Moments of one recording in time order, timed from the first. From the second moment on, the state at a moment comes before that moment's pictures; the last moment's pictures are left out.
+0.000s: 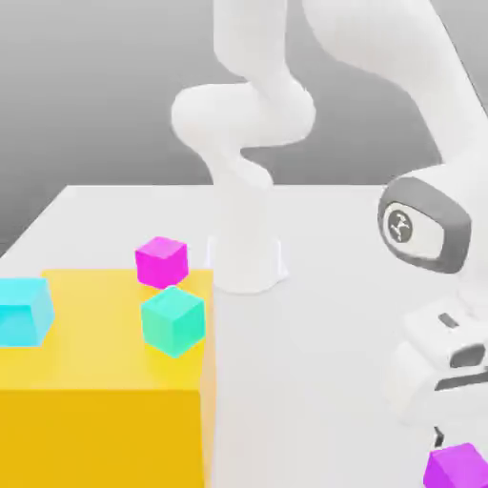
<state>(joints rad) 0.17 0.48 0.28 -2.15 -0.25 2.61 1.17</state>
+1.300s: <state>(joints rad) -0.15 -0.43 0.00 -2.51 -0.11 2.08 1.39</state>
